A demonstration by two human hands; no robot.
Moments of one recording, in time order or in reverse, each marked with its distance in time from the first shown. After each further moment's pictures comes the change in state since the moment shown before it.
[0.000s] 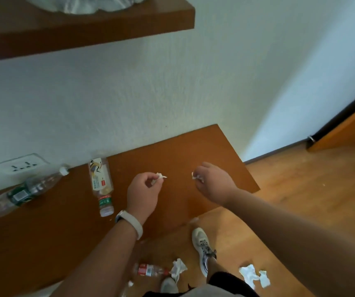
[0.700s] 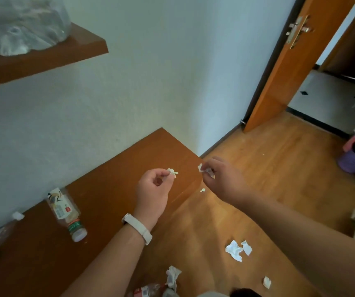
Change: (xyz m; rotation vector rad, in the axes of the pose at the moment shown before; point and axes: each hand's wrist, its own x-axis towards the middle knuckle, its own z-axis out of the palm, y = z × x) left_hand -0.097 0.090 0.007 -0.240 -0.335 0.243; right_hand -0.173 -0.016 -0.060 0.130 0.408 0.396
